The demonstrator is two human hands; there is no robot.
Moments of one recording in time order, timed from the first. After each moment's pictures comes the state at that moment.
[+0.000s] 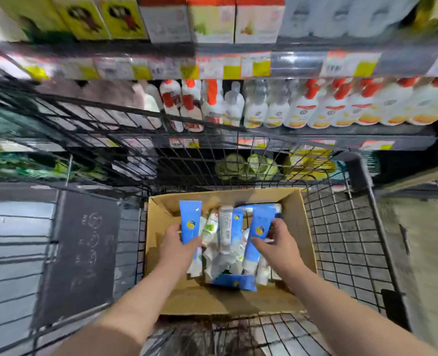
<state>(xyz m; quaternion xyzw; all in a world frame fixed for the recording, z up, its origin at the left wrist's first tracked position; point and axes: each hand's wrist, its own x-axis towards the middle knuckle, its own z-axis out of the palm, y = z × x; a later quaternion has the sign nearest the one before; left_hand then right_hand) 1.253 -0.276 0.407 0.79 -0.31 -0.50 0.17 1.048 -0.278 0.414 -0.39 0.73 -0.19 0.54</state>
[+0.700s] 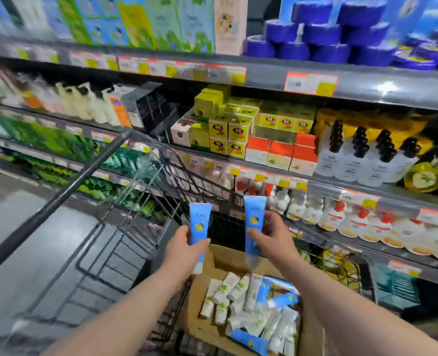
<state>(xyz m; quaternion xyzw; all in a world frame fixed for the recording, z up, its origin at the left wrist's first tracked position) 1.290 -0.231 0.632 0.78 -0.31 -0.38 0.39 1.119 -0.318 0.621 -0.58 0.54 -0.28 0.55</state>
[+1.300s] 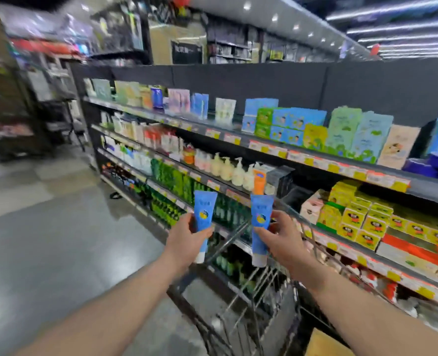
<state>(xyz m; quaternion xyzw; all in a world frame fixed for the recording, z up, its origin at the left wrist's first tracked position) 1.546 -0.028 0.784 0.76 -0.27 -0.17 0.57 1.399 -0.173 0.777 -0.73 0.31 -0.29 0.54</state>
